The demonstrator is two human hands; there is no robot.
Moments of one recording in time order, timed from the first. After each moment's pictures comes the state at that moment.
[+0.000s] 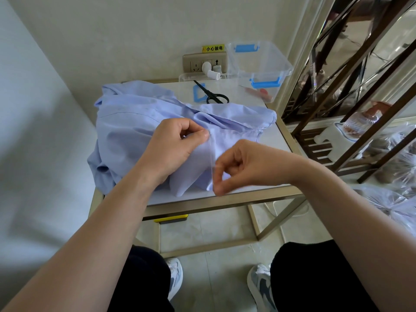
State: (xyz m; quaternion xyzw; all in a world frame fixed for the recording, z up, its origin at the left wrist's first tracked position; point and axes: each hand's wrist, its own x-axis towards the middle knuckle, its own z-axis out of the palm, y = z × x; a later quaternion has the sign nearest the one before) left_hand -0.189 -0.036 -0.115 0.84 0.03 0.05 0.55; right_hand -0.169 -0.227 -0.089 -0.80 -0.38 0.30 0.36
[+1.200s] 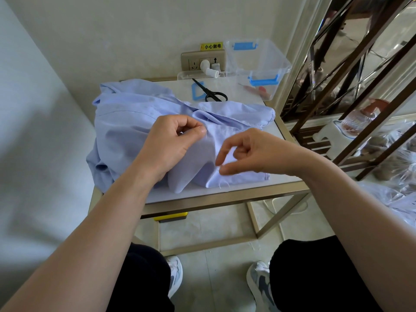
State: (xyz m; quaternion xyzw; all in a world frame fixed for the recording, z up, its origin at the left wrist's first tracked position) left_hand -0.190 -0.035 -0.113 0.83 0.03 0.06 0.56; right_hand -0.158 -0.239 -0.093 -0.83 -0.32 0.26 0.38
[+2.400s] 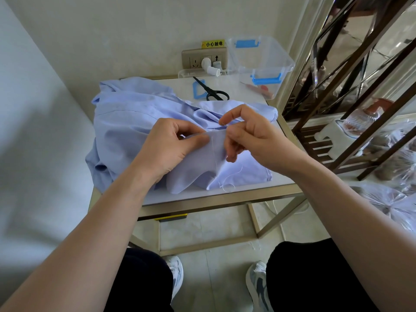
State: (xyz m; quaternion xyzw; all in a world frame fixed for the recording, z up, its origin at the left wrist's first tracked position) left_hand -0.195 -0.033 -0.111 0.82 0.04 0.02 0.56; right_hand -0.153 -0.227 -0.107 -0.77 -0.28 0.15 0.55
